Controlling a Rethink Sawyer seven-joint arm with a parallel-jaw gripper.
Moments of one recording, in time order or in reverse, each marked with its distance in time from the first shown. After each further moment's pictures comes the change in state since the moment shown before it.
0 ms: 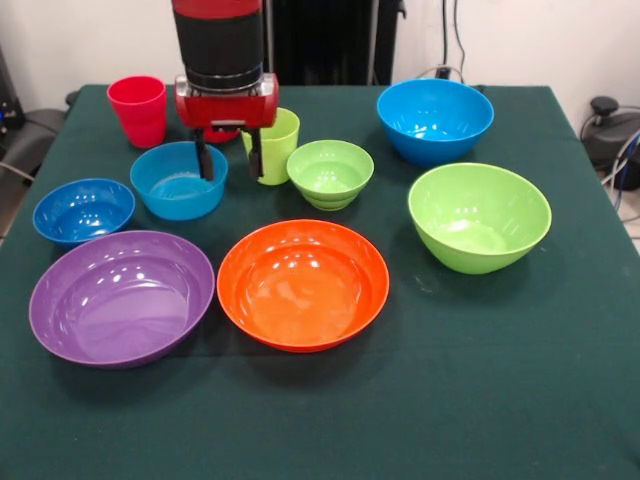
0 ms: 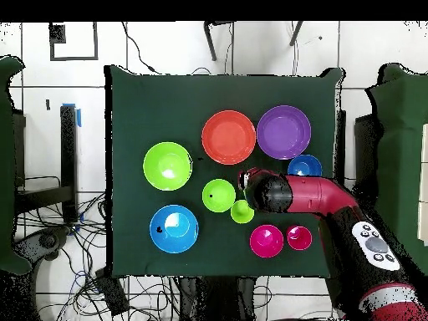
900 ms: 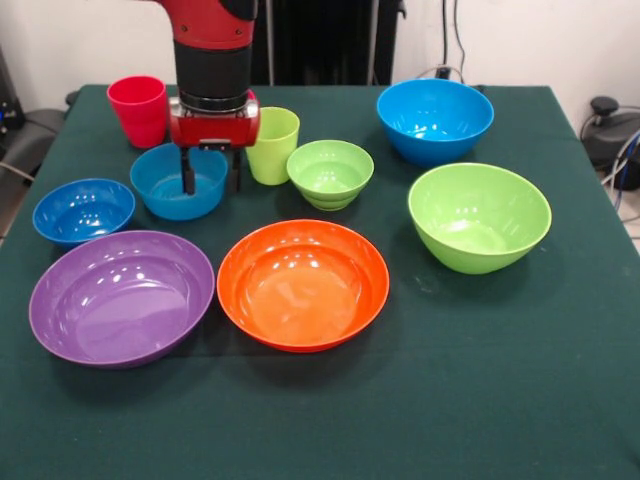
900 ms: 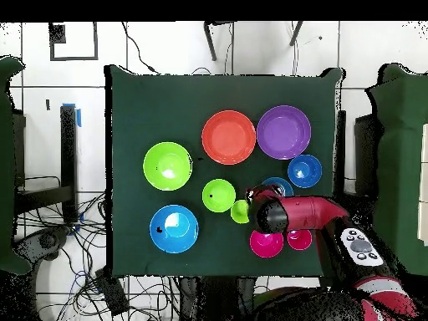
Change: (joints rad) arm 0.050 0.102 -0.152 0.000 -0.164 -0.234 0.000
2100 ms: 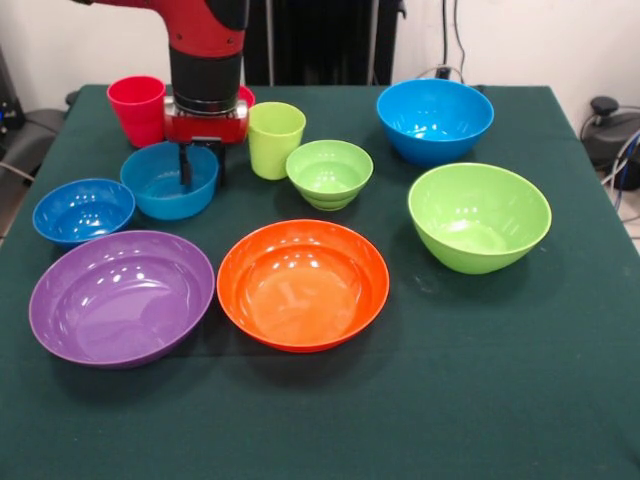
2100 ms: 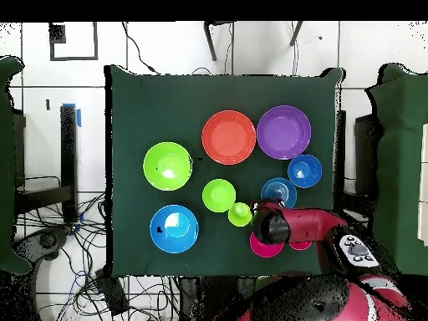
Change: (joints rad) arm 0.014 0.066 -0.089 0.005 -0.002 -0.053 0.000
